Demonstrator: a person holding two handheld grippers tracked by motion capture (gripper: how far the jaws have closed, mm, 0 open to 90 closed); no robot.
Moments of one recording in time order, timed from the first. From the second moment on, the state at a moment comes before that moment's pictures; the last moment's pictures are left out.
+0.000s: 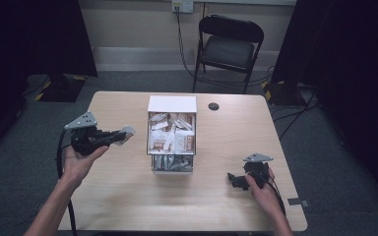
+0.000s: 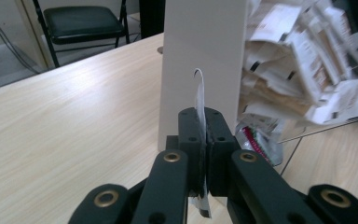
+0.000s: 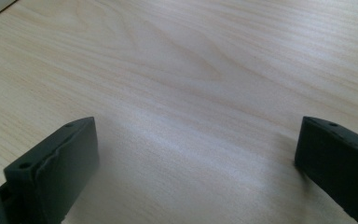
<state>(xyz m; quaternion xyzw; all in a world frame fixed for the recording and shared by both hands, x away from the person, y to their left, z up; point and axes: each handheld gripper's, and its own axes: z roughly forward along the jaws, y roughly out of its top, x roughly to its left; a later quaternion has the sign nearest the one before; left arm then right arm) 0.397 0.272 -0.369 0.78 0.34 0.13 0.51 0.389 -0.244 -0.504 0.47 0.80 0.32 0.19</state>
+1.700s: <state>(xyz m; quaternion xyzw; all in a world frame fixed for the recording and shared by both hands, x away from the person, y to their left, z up) 0.425 0.226 -0.472 0.83 0.37 0.06 0.41 0.389 -0.244 -0.504 0.47 0.80 0.32 0.19</state>
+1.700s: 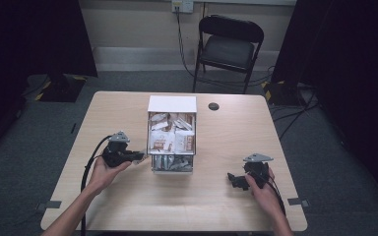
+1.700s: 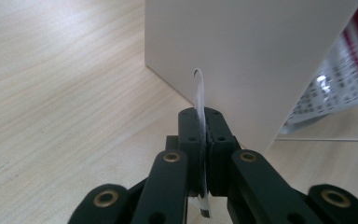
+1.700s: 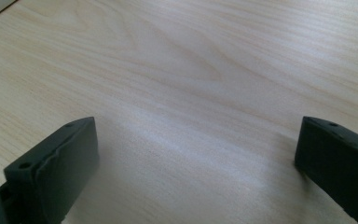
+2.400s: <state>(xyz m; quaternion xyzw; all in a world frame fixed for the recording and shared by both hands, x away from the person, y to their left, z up) 0.432 0.222 -0.489 0.84 0.38 0.05 0.39 0.389 -0.244 -0.504 0.47 0.80 0.32 0.19</state>
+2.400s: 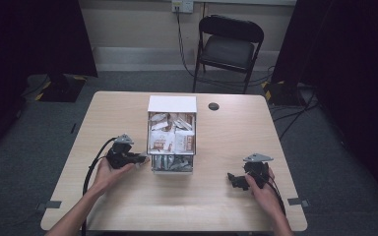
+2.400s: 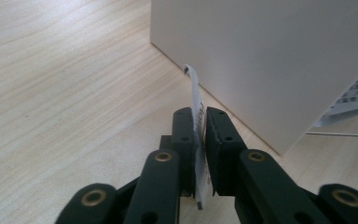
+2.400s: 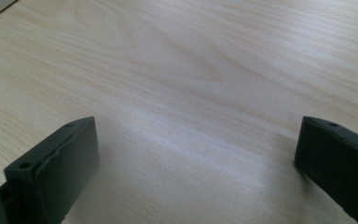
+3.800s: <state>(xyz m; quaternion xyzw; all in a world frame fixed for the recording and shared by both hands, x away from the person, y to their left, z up) 0.428 0.241 -0.471 0.82 0.41 0.10 0.39 0.389 -0.244 -0.504 0.47 0.80 0.32 0.19</state>
